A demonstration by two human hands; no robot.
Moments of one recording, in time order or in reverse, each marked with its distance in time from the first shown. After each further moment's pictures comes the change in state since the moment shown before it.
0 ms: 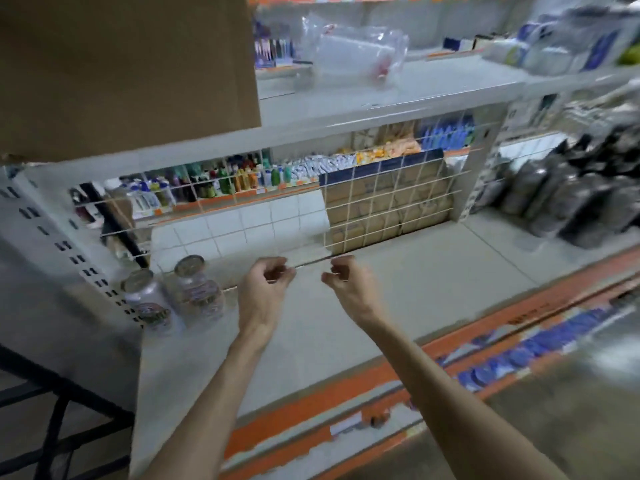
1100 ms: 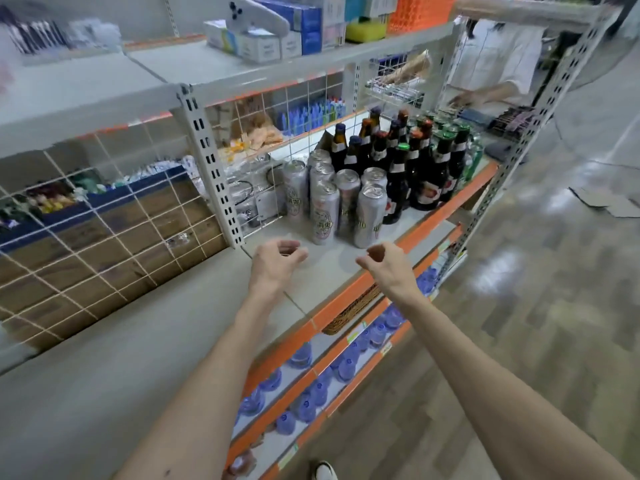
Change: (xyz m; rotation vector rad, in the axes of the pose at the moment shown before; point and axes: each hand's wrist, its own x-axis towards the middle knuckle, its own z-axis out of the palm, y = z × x) left_hand -0.028 0.186 0.547 0.065 -0.546 0.046; right_hand 0.092 0.264 -0.517 -0.107 0.373 0.320
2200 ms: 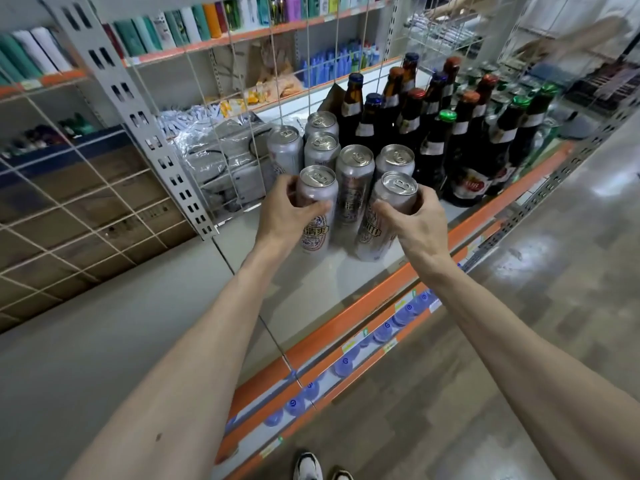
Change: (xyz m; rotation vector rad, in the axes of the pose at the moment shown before) left_hand 0.139 0.004 0.081 -0.115 0.100 0.077; right_hand 0.157 0.028 -0.007 0.244 0.085 -0.147
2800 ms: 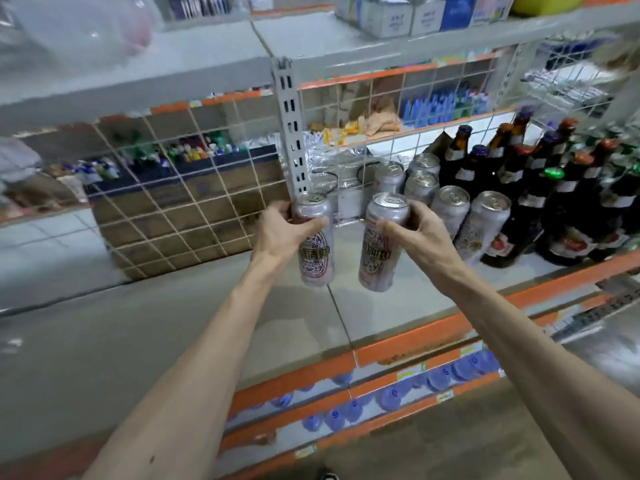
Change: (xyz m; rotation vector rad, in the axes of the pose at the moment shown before) left_hand -0.078 0.026 -0.151 0.058 0.323 -0.180; right_hand -0.030 -0.077 0.072 0.187 -0.576 -0.137
